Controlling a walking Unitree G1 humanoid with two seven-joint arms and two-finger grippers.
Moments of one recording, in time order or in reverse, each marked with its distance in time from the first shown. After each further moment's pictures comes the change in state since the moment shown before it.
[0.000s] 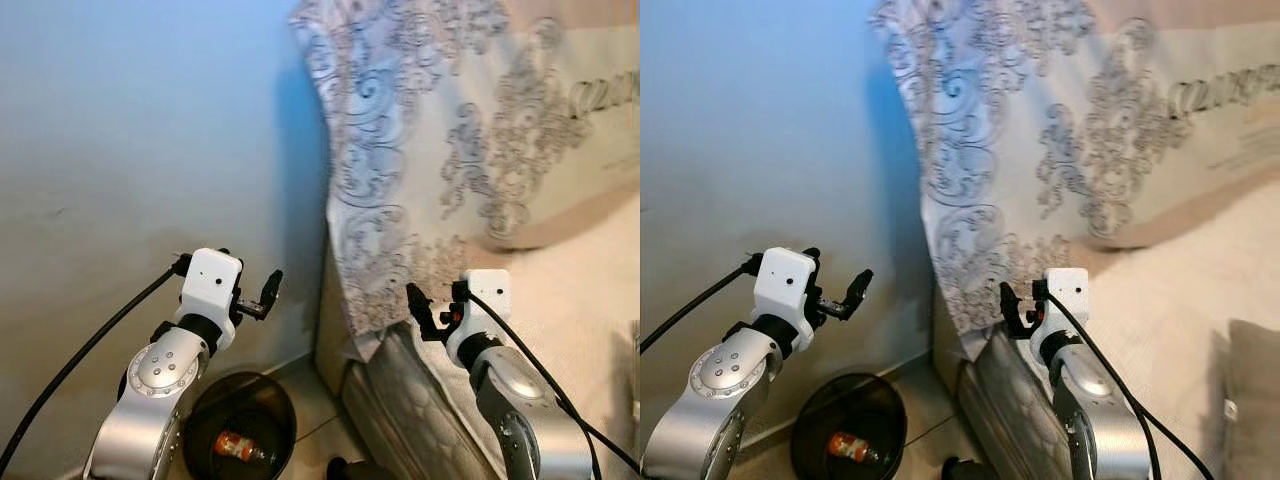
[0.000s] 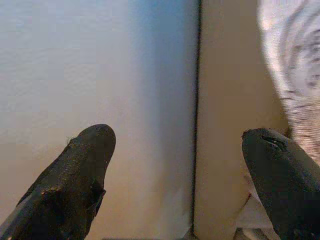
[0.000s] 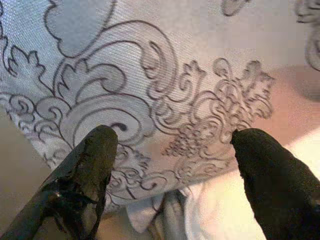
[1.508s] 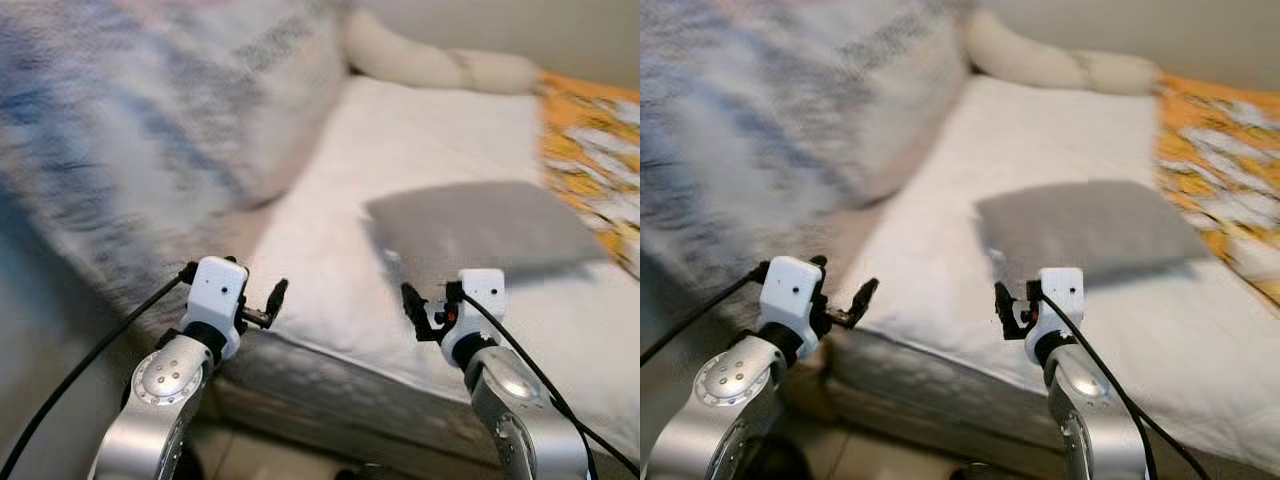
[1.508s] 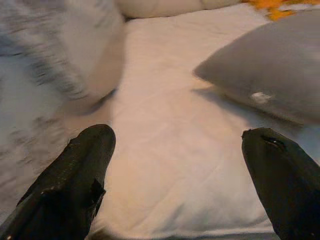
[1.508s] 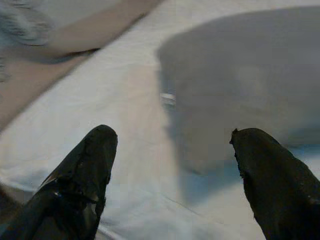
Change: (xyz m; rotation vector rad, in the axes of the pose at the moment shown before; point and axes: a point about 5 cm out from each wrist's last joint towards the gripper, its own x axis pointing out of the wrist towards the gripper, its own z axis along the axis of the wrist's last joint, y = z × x) left arm -0.002 -0.009 -0.003 -0.023 0.000 -0.030; right arm 0.000 0.003 0.002 -0.017 -0.010 -0.002
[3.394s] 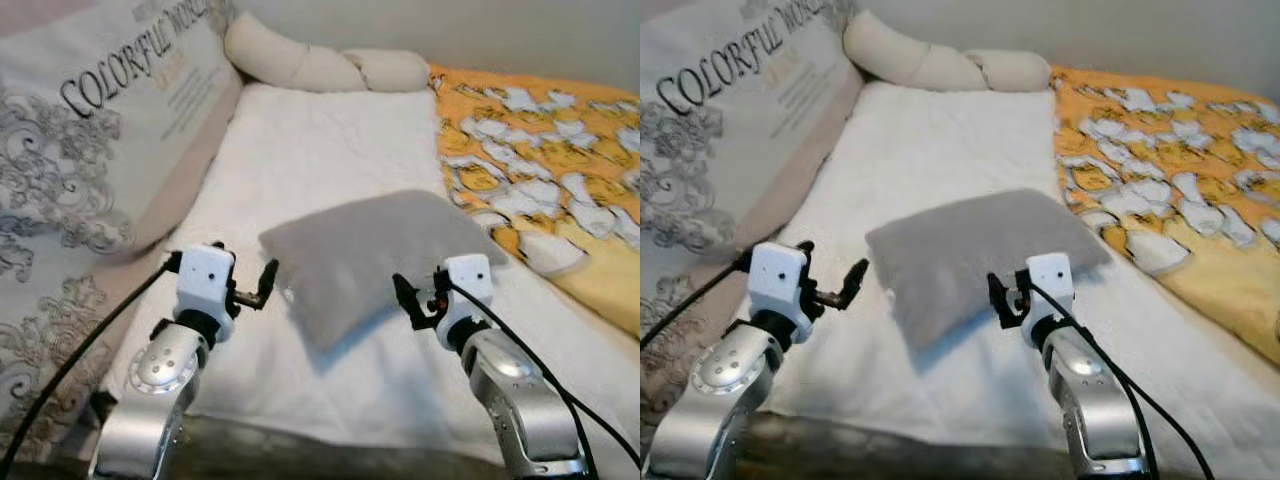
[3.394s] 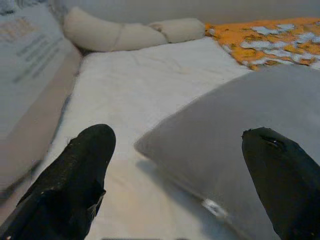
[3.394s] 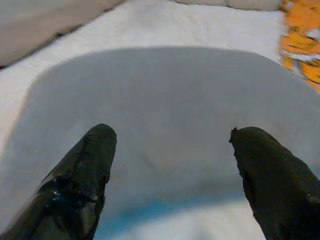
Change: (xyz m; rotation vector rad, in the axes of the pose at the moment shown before) left arm 0.004 0.015 0.006 -0.014 -0.061 0.077; right arm 0.018 0.009 0.006 -0.095 -0.031 0.113
